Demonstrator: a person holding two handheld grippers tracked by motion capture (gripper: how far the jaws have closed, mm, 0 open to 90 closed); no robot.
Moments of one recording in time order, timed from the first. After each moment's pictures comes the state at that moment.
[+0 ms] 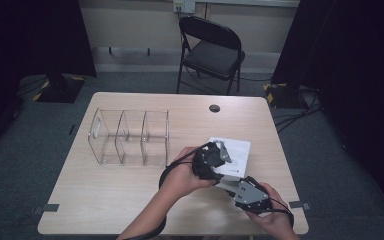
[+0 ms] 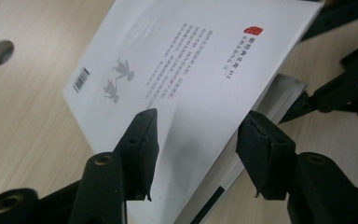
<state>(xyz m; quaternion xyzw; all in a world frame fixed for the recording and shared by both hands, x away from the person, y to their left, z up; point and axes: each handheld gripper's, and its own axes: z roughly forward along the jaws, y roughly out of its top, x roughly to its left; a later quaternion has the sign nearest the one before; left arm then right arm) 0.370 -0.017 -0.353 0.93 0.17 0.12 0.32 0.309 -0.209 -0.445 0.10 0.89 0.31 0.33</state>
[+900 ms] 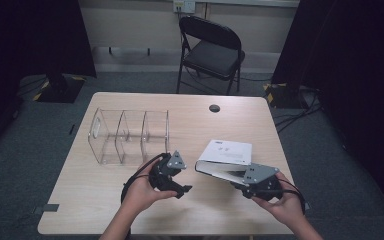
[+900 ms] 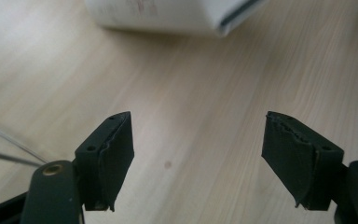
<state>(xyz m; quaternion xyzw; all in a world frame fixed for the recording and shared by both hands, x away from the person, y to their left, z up) 0.358 0.081 -0.422 0.91 0.23 0.08 0.34 0.331 -0.220 -0.394 0.14 0.91 0.32 0.23</state>
